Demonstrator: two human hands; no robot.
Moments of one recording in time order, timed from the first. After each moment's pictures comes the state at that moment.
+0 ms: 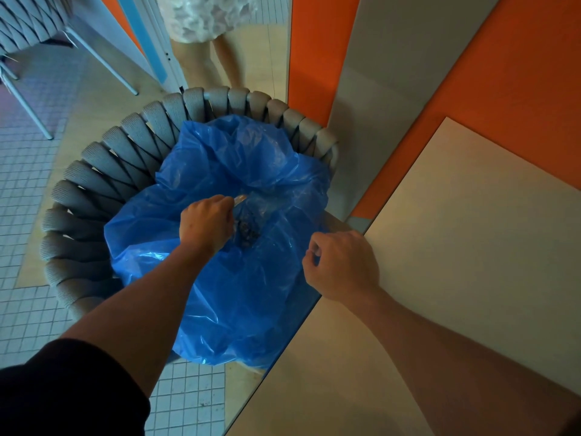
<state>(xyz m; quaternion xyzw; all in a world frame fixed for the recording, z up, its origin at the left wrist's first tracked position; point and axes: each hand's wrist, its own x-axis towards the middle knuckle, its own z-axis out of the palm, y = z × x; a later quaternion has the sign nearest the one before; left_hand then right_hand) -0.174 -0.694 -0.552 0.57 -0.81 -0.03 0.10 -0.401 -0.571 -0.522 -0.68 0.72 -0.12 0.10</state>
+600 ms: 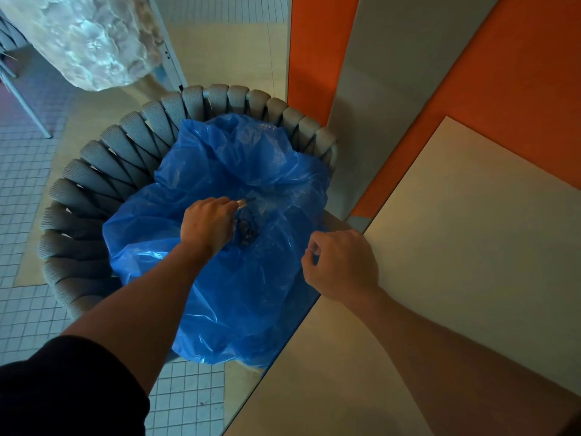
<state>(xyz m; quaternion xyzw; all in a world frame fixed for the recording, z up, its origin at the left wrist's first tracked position) -0.172 -0.696 -0.556 0.50 -0.86 0.01 0.07 -0.400 -0.572 -0.521 -0.68 0.72 -0.12 0.10</state>
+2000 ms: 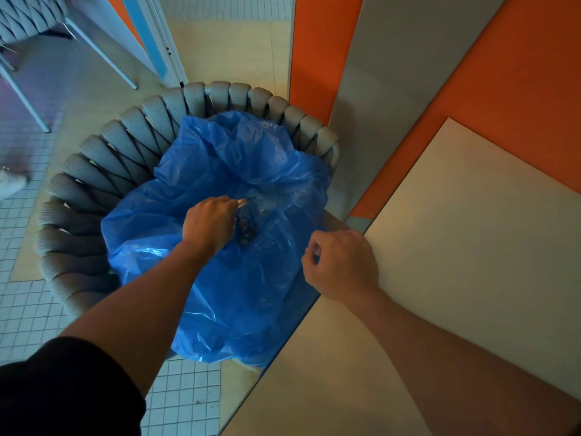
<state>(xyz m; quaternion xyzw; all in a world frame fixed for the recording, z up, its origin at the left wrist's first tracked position) -0.175 -0.694 -0.562 0.54 -0.84 -0.04 0.08 -0.400 -0.571 -0.520 -0.68 0.72 -0.12 0.10</state>
